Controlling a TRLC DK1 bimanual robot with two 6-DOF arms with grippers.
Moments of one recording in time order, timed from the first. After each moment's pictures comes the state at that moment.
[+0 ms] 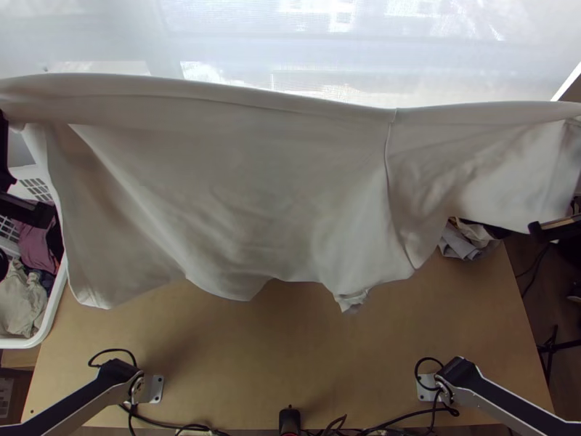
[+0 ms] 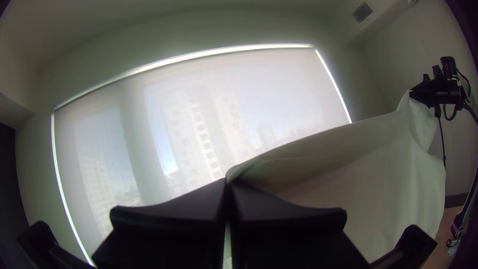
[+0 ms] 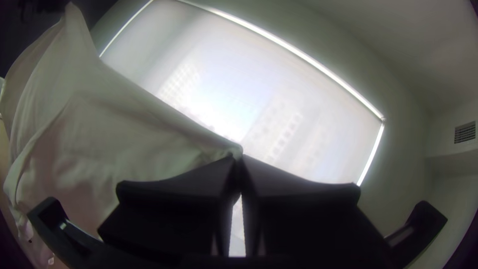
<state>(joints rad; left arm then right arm) -0.33 0.99 1.92 -0.53 -0.03 0.37 0.61 0.91 1.79 -0.47 0.32 -0.75</state>
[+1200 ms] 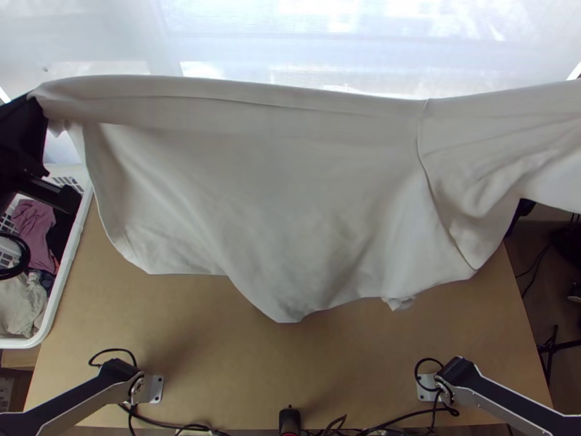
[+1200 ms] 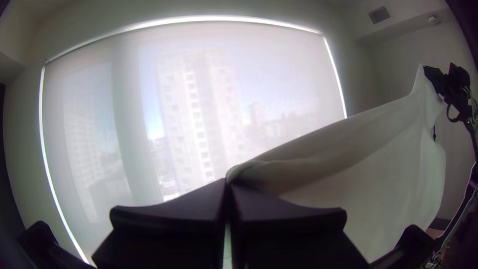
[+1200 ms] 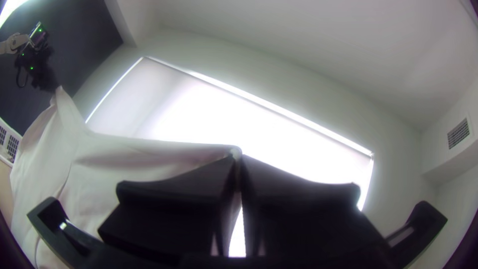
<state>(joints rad) -0.37 1.07 1.98 -0.67 -0.07 0.21 0.63 0.96 1.95 -0.30 0.17 -0.74</state>
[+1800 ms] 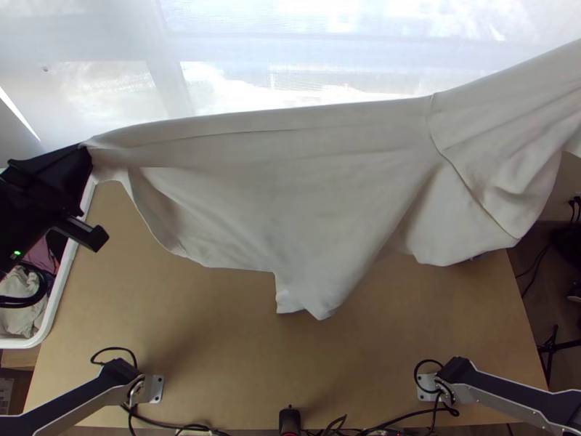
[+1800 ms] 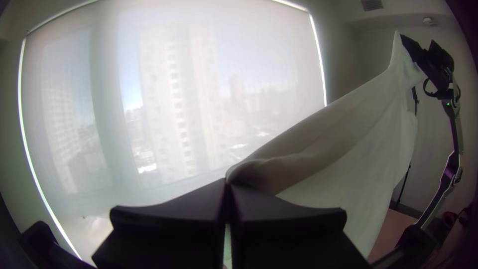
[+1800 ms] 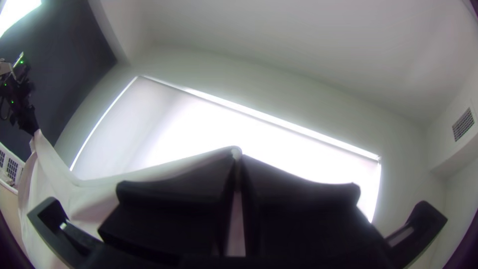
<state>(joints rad) -0.48 1.01 1.89 -0.82 -0.09 0.14 0.68 1.15 2.18 -0.28 0.17 -0.71</state>
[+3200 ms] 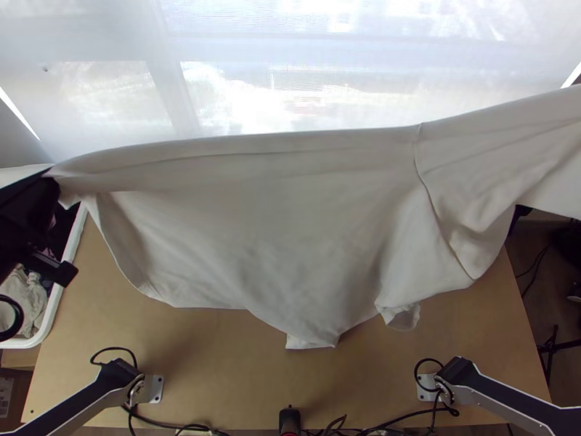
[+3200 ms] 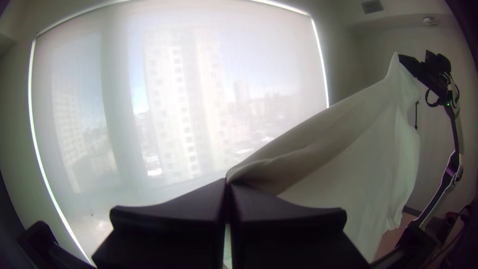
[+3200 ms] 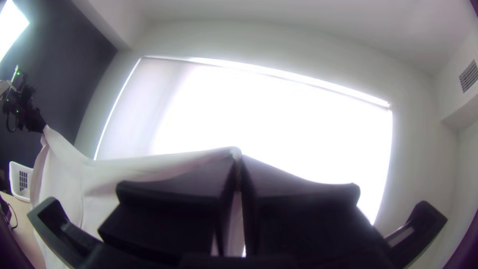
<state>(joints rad) -0.46 0.89 1.81 -0.84 -0.10 0.15 0.64 1.03 2.10 -0.51 0.23 -0.49</state>
